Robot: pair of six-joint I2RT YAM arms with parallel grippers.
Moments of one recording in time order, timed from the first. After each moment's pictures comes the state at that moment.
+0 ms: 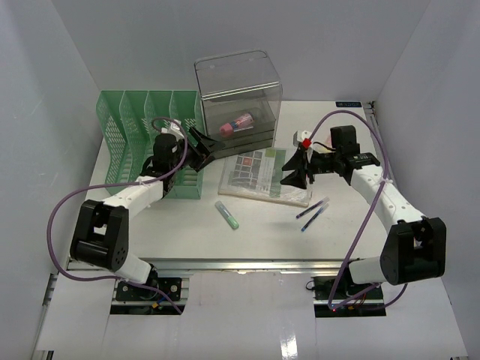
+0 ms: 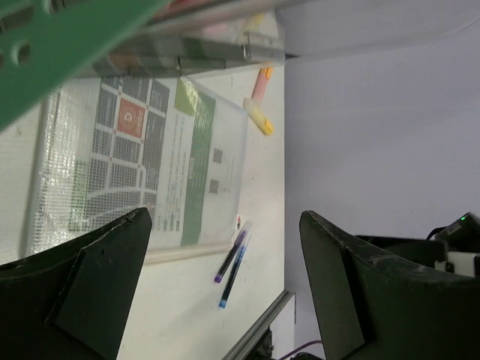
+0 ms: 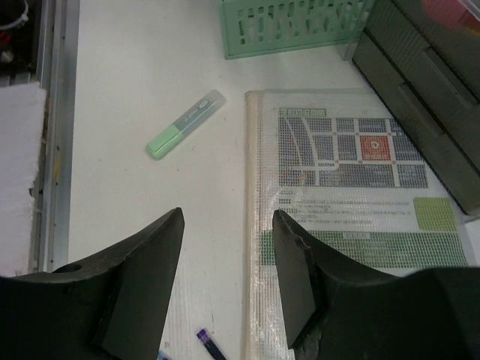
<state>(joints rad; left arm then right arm) -0.27 1.50 0.86 0.35 0.40 -1.05 0.23 1.37 1.05 -0.48 -1.11 -0.75</state>
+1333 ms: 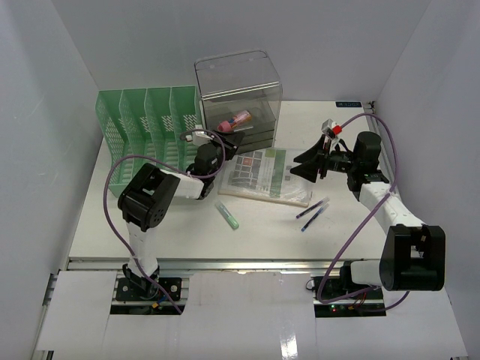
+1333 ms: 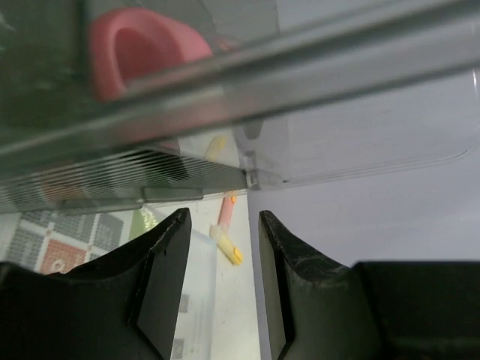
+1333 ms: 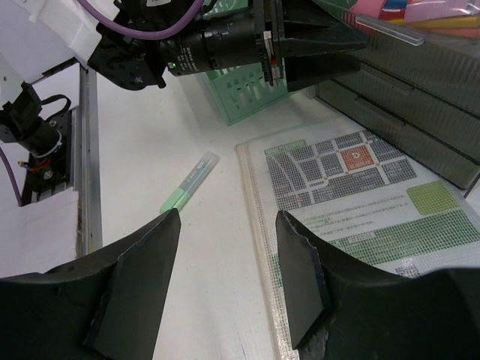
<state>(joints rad) -0.52 1.98 0.95 1.02 -0.12 -1.22 0.05 1.31 0.79 0.28 -1.24 0.01</state>
